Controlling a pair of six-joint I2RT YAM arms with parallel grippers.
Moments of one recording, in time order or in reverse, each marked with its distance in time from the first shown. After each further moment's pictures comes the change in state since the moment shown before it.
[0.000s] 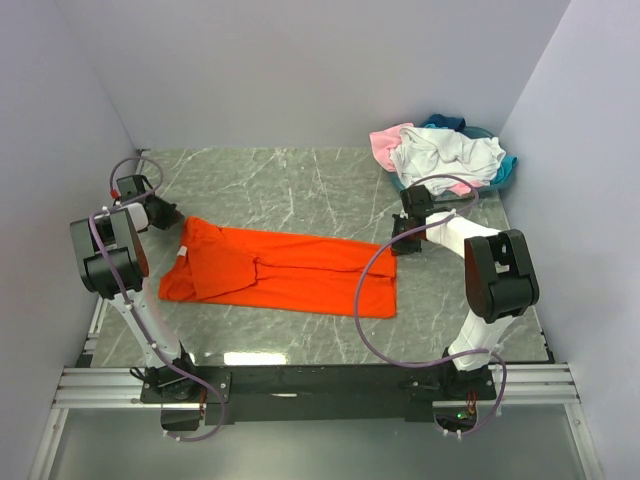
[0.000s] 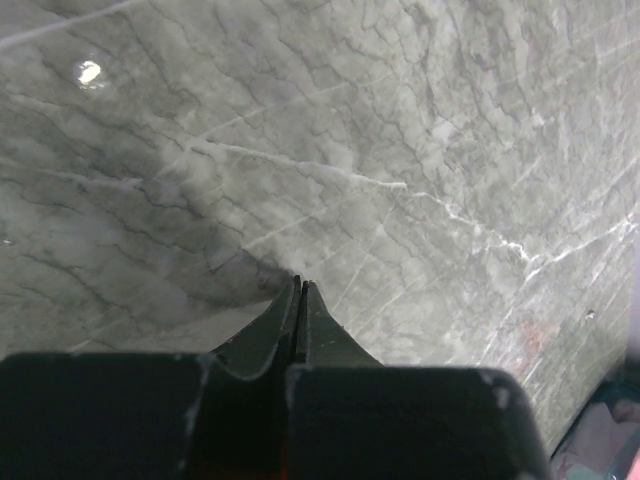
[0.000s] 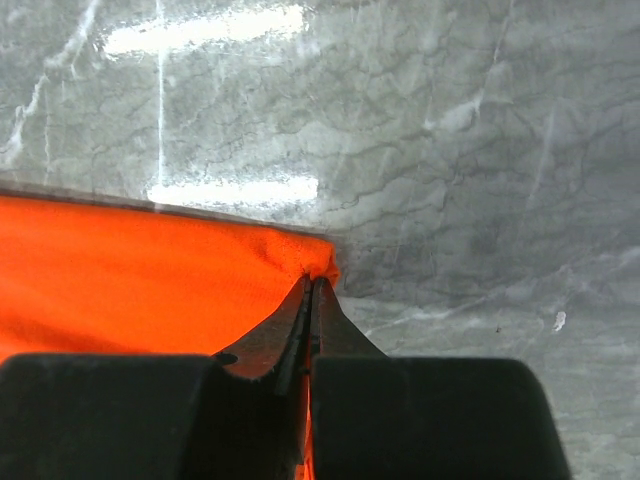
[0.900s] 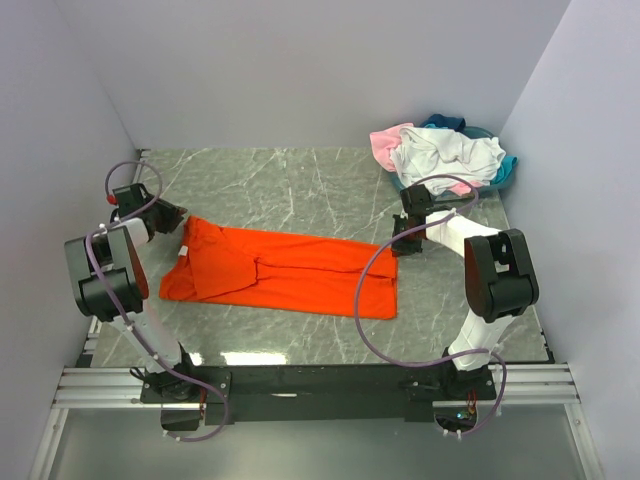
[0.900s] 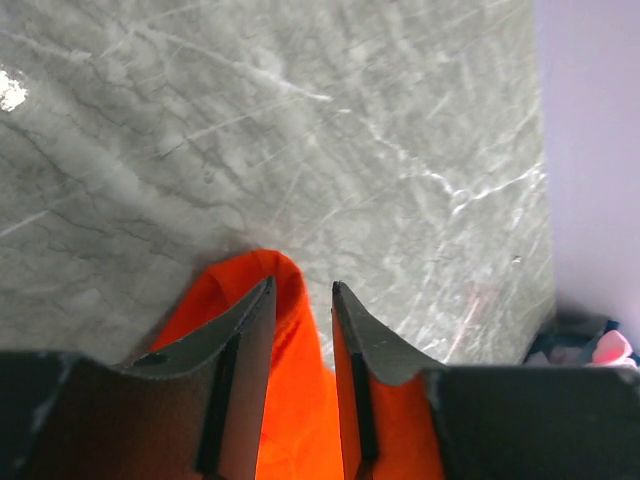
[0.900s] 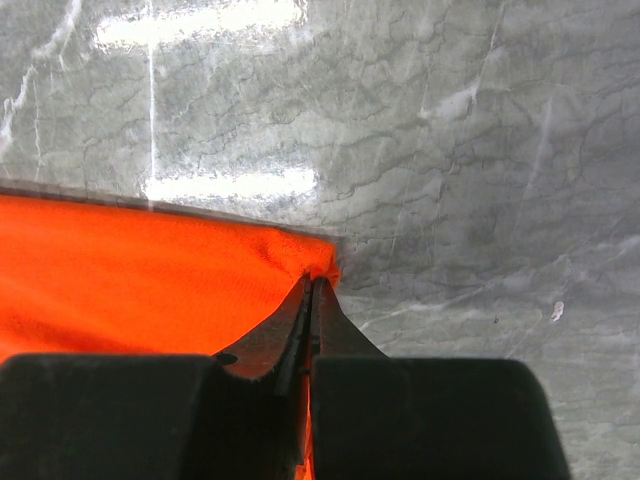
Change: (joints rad) left arm 0.000 -0.195 -0.220 0.148 0.072 -0.064; right arm 0.000 0.003 0.013 -0.035 0.003 0.005
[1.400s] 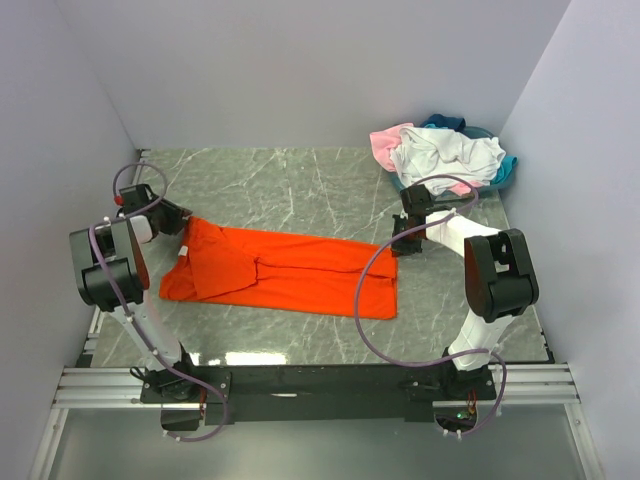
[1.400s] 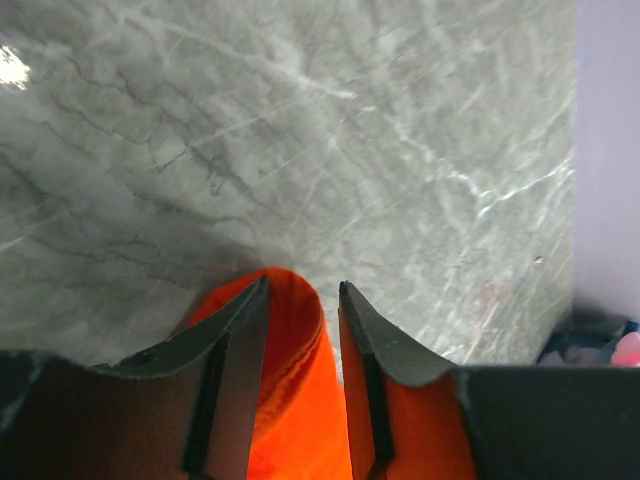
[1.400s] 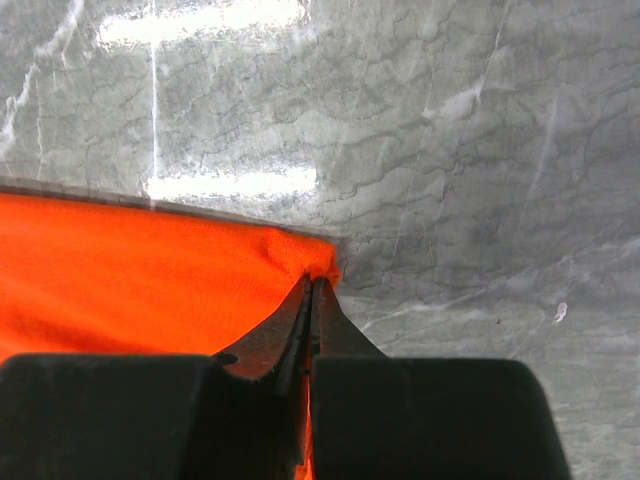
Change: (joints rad) left arm -0.013 0.047 0.021 0.012 0.000 -0.003; right arm 0.000 0.002 0.000 0.000 -0.006 0.000
